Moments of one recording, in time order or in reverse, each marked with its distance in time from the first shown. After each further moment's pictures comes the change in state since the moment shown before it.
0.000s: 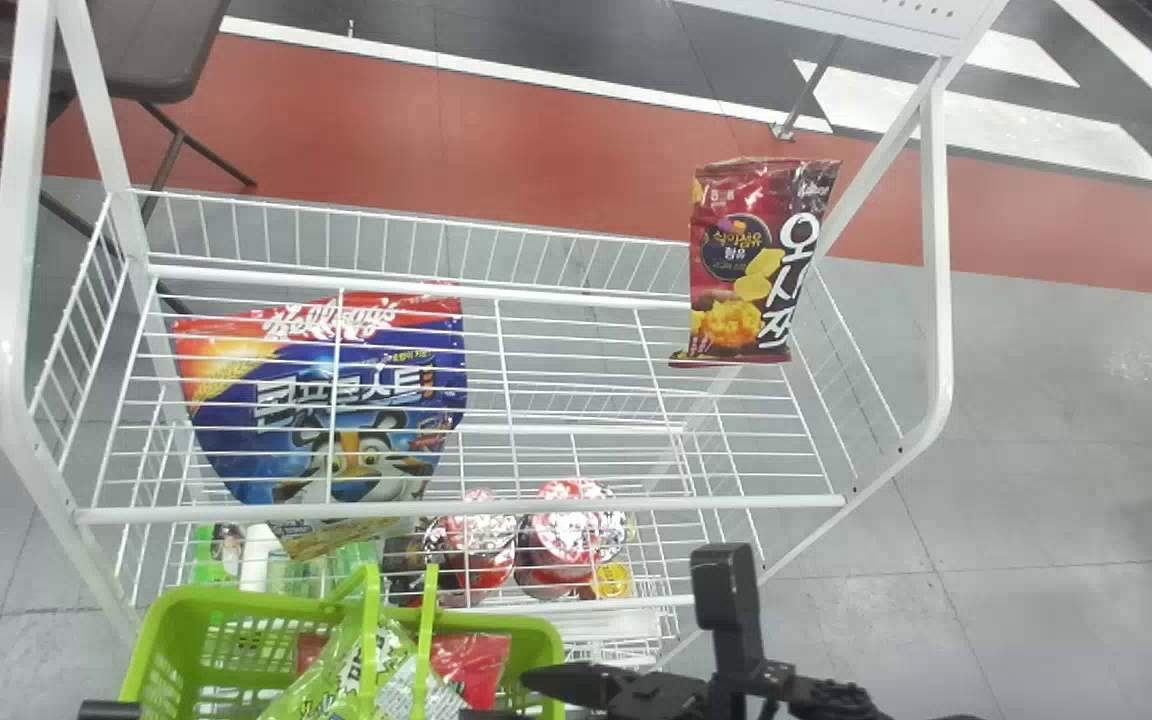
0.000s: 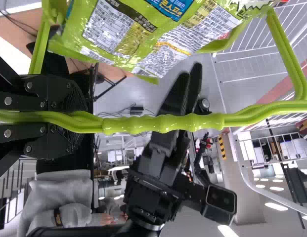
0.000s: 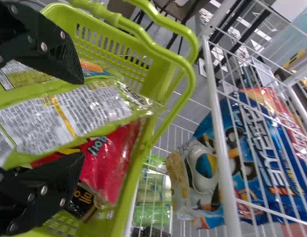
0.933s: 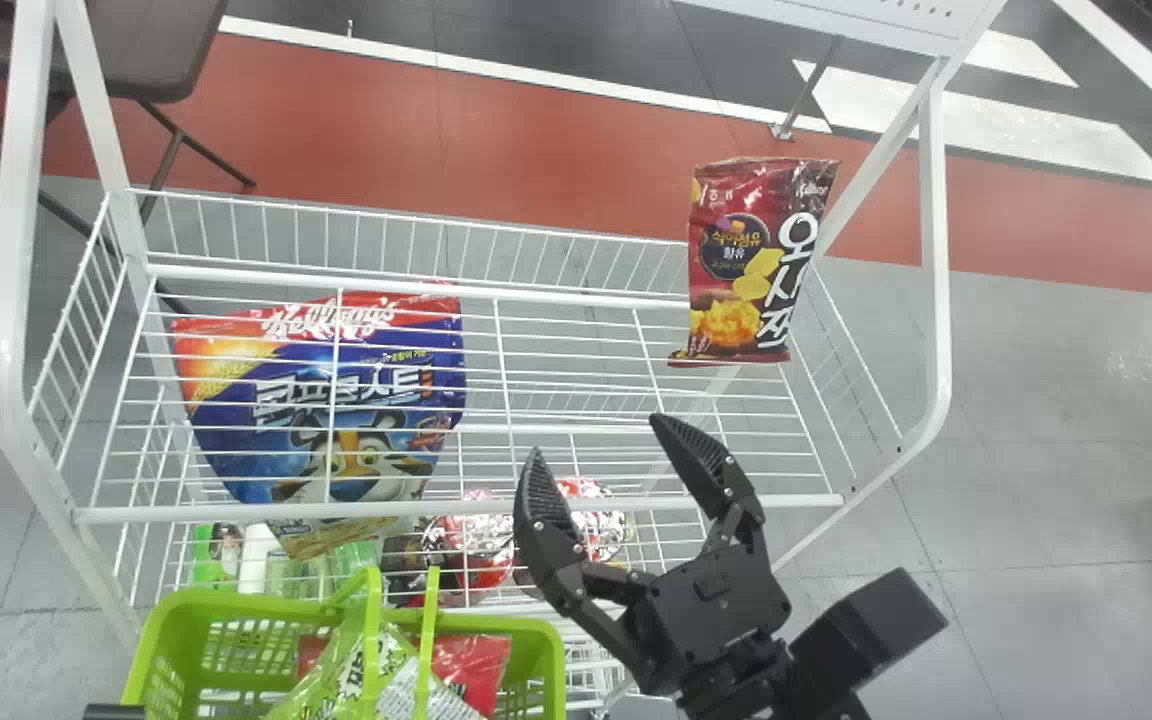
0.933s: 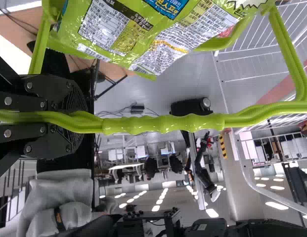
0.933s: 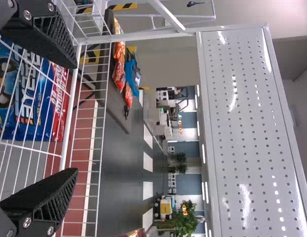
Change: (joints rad) left arm 0.000 0.000 -0.005 0.015 0.000 -0.015 -0.006; right arm 0.200 0.012 0.179 0.012 0.130 -1.193 -0.528
